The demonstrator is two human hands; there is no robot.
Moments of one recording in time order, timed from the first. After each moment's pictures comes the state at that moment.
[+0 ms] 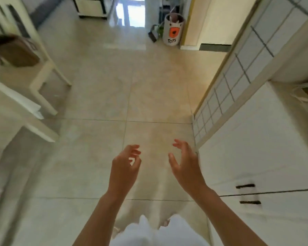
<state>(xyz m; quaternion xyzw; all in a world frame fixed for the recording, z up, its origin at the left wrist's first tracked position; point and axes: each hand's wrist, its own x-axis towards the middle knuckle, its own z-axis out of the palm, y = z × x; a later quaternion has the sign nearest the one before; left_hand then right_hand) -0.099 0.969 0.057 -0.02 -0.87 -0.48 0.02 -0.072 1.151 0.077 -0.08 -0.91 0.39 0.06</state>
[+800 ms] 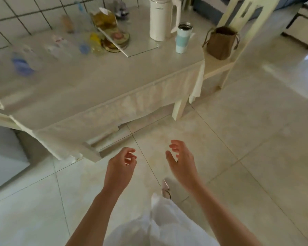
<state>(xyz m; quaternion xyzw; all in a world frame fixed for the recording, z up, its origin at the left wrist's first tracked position) 0.017 0.516 0.042 0.49 -0.75 -0.42 0.14 -0.137 0.631 0.038 0.32 -0.82 0.41 -0.23</state>
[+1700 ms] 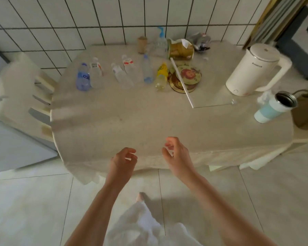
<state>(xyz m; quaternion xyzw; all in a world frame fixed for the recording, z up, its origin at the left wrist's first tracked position) -0.025 0.196 0.032 0.66 -0.59 -0.41 0.23 -0.210 0.225 0.044 0.52 -0.73 0.32 -0.29</state>
